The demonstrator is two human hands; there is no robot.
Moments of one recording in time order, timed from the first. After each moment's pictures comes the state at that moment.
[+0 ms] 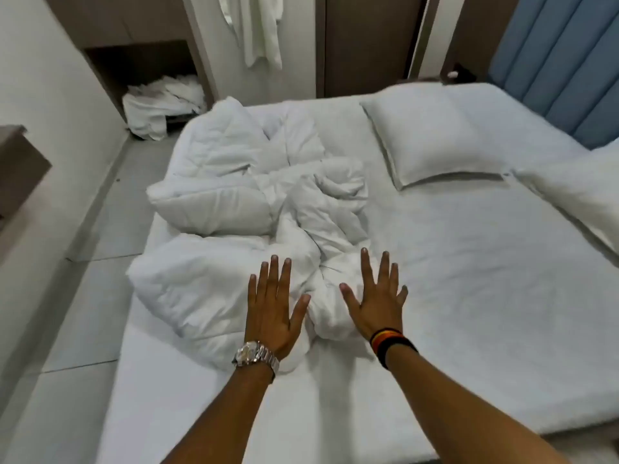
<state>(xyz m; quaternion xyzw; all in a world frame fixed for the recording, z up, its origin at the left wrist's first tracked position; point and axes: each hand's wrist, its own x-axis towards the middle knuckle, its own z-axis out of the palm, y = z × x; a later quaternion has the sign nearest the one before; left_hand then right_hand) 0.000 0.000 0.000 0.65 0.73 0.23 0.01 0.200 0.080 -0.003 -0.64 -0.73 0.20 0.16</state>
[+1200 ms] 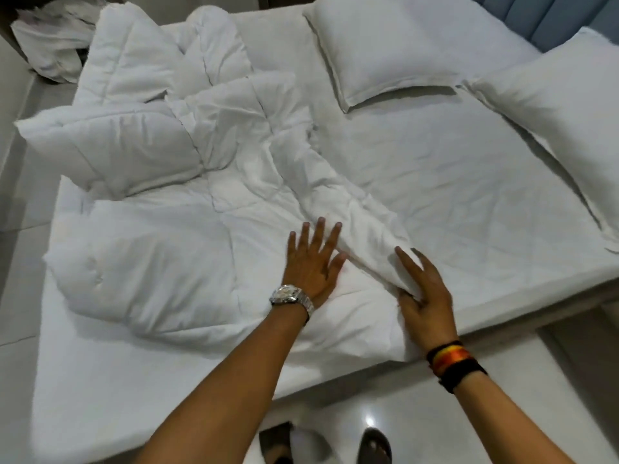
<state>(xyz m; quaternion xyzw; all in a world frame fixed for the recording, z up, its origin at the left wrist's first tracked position) 0.190 0.031 -0.072 0.73 0.66 0.08 0.15 0.423 -0.022 -0.038 -0.62 -0.64 0.29 0.35</state>
